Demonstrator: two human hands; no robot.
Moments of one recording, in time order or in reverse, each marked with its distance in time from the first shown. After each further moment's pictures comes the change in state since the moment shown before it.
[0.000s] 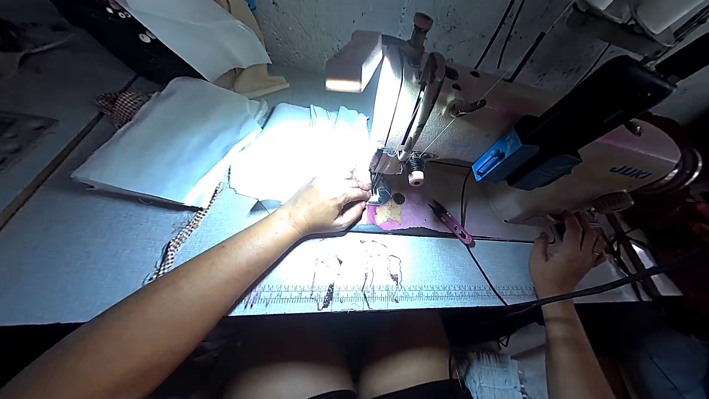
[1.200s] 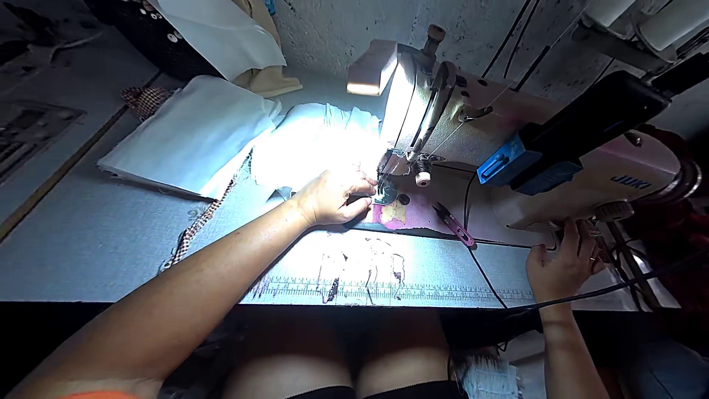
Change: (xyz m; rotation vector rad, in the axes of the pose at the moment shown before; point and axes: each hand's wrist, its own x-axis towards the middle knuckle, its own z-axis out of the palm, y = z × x) left_hand 0.003 -0.007 -0.005 -0.114 -0.017 -0.070; right_hand -0.004 -0.004 -0.001 -0.020 -0.037 0.006
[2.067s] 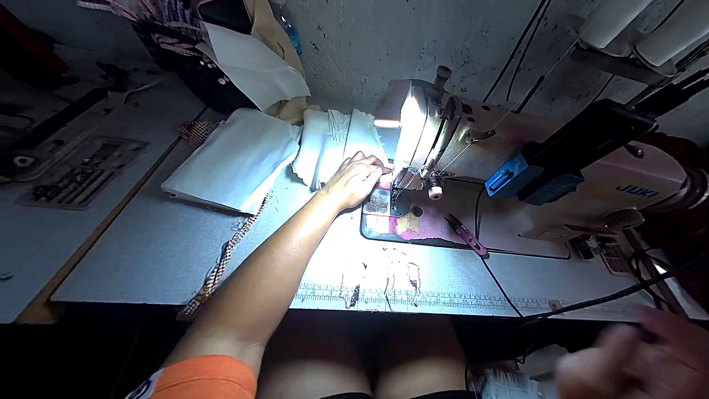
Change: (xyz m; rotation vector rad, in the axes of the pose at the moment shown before) left_hand 0.031 -0.029 -0.013 0.049 -0.091 -0.396; right_hand -0.038 -0.109 -0.137 0.536 0.322 -0.171
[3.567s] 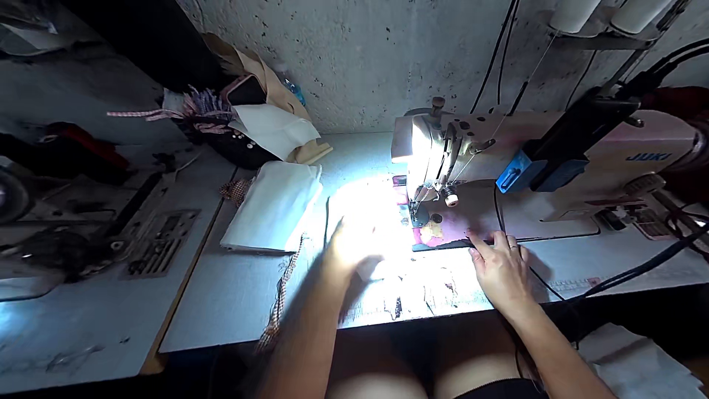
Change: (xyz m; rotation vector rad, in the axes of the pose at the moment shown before) left_hand -0.071 0.064 -0.047 0.175 -0.418 -0.450; right_hand -0.028 -0.019 0.128 -0.303 -0.764 0.235
